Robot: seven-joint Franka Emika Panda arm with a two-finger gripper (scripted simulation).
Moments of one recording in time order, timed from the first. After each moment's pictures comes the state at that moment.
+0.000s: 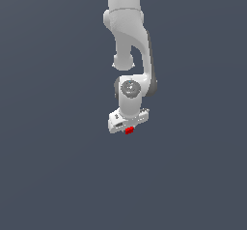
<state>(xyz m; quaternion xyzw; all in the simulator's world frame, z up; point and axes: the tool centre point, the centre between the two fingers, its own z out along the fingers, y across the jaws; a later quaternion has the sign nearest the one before) -0.014 0.025 0.024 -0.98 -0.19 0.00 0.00</state>
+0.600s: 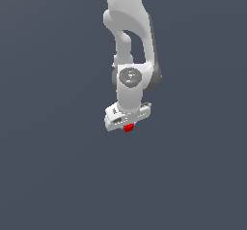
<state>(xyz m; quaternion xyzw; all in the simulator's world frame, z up) 0.007 0.020 0.090 -0.98 -0.19 0.00 0.00</state>
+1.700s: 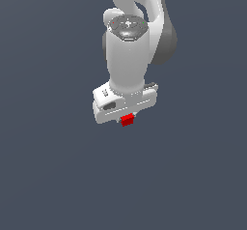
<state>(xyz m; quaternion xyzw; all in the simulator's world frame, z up) 0.059 0.008 0.237 -0.98 -0.19 0.00 0.00</state>
